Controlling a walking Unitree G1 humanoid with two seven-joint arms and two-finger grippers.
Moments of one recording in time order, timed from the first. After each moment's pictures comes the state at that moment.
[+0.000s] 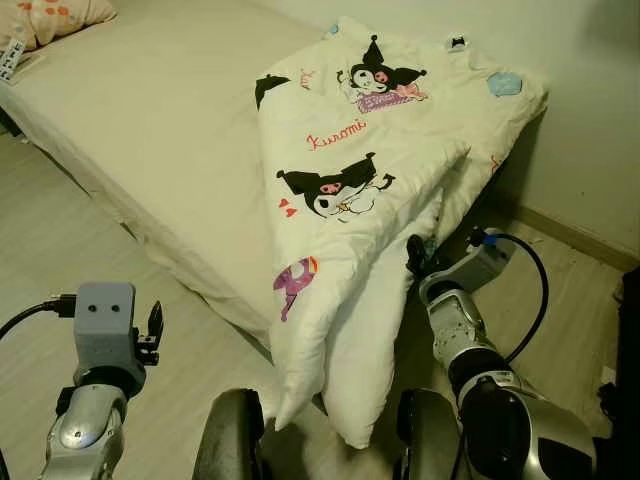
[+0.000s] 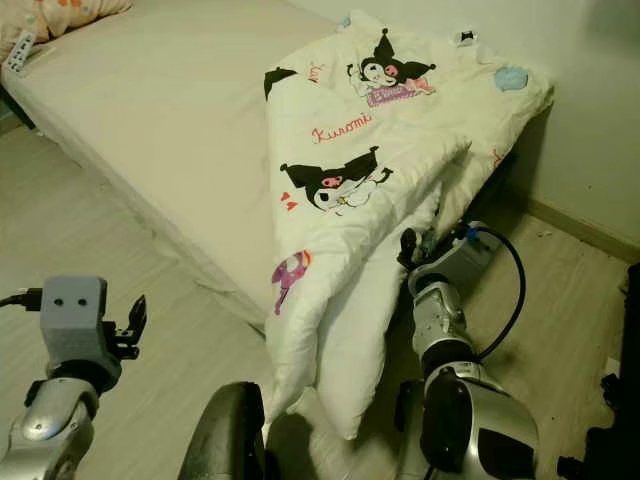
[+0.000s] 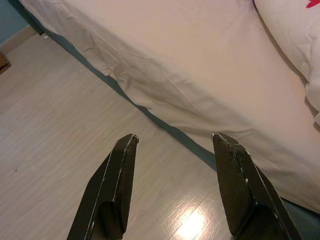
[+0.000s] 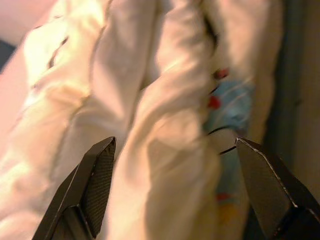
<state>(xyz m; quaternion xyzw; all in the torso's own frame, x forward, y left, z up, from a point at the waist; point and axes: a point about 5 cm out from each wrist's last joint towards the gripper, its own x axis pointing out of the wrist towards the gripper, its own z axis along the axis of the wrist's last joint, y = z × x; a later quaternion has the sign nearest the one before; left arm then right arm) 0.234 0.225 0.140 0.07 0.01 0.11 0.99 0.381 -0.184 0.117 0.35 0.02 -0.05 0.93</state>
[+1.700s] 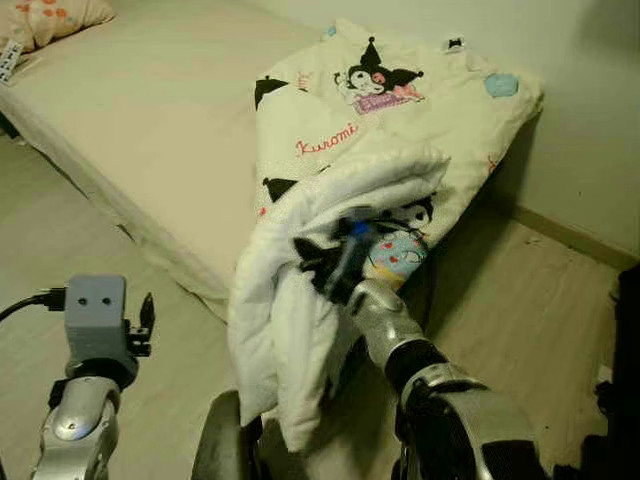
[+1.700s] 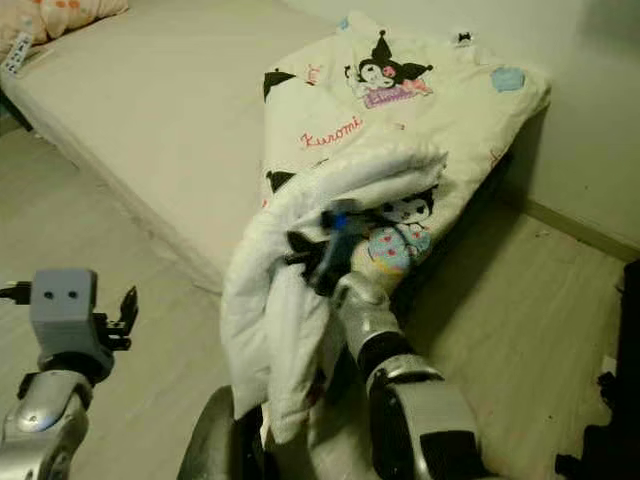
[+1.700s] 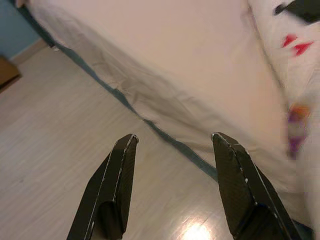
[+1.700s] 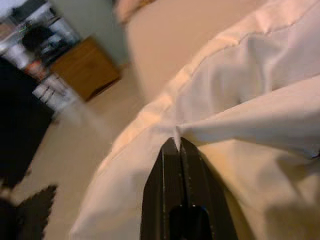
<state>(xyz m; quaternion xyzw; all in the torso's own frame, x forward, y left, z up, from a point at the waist) 0.241 0.232 0.151 0.07 -0.02 0.12 0.99 0.363 -0.024 0.137 0.10 0.02 0.39 0.92</state>
